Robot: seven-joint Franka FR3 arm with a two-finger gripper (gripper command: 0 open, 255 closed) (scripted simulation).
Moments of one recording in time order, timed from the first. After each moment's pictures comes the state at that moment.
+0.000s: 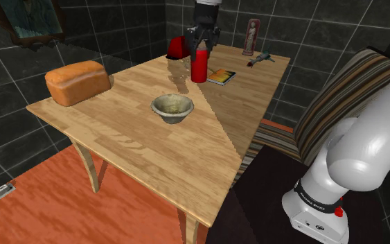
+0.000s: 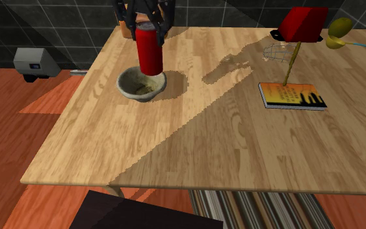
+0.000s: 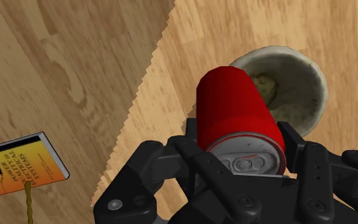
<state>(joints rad) 0.05 -0.14 0.01 -1.75 0.01 1.67 0.23</state>
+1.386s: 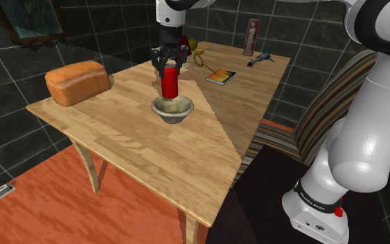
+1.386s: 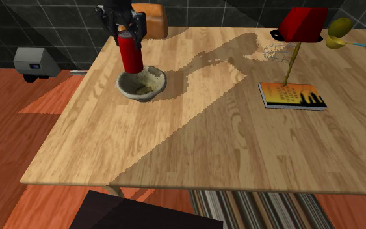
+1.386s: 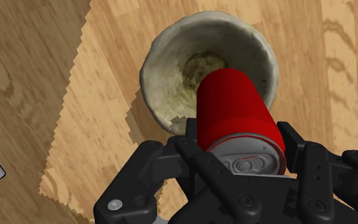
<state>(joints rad) 0.13 0.09 0.09 -1.63 0.00 1.78 0.39</state>
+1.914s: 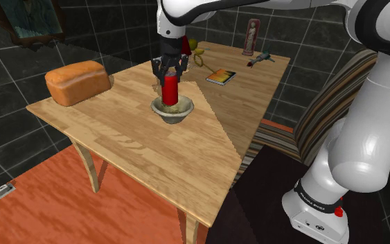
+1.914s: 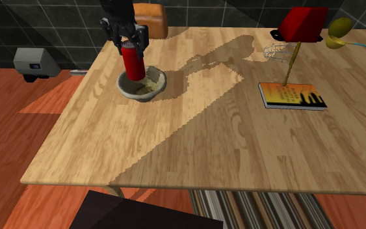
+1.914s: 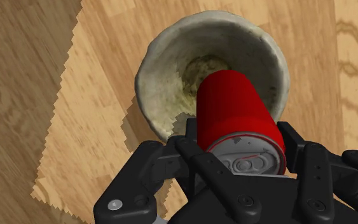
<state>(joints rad) 0.12 0.08 0.09 -1.71 0.00 1.86 0.39</state>
